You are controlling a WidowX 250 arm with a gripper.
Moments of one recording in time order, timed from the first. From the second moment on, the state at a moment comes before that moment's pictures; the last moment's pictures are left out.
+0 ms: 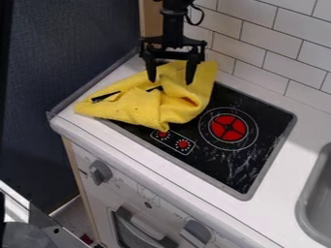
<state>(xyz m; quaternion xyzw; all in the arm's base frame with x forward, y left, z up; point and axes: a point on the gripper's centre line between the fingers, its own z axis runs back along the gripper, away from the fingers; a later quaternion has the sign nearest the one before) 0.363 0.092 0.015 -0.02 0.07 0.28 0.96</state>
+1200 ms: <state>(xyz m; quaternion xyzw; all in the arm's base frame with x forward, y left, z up) 0.362 0.040 0.031 0.00 0.04 0.23 0.97</state>
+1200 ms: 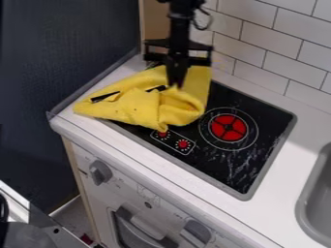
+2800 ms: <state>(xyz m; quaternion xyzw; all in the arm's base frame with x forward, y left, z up) 0.347 -0.149 -0.004 -0.01 0.02 0.02 1.00</state>
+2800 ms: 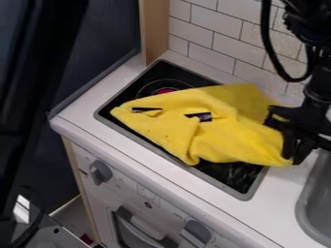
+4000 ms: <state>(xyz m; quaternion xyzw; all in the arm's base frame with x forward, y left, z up) 0.340 -0.054 0.063 0.11 -0.01 0.09 0.99</state>
